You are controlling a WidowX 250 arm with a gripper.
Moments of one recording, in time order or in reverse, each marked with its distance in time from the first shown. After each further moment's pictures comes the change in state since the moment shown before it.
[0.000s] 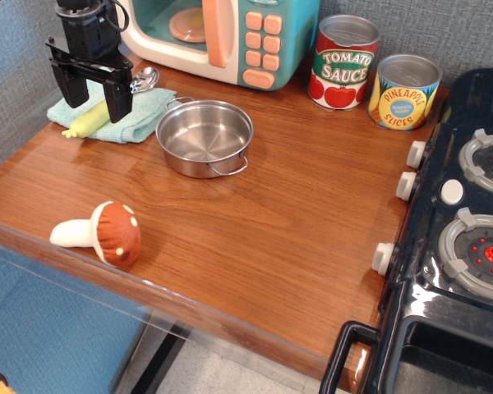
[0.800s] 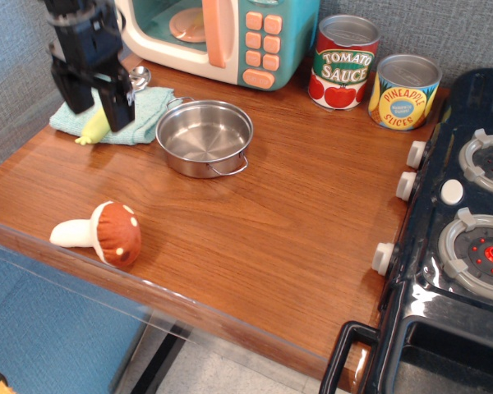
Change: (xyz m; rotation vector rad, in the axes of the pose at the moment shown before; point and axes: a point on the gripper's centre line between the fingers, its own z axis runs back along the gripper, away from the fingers) arm -0.028 -0.033 0.032 -0.032 -0.106 -0.156
